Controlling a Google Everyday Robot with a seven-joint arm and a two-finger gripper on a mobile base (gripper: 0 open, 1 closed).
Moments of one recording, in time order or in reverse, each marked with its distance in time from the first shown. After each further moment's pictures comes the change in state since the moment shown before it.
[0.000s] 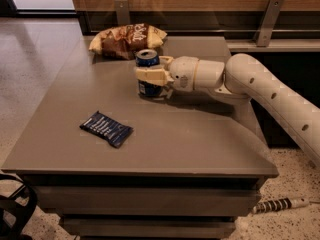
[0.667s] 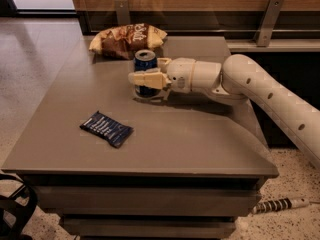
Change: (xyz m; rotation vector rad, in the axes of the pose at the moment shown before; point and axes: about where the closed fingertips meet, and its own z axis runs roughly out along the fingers) arm -0.001 0.004 0.005 -0.010 0.000 -0.001
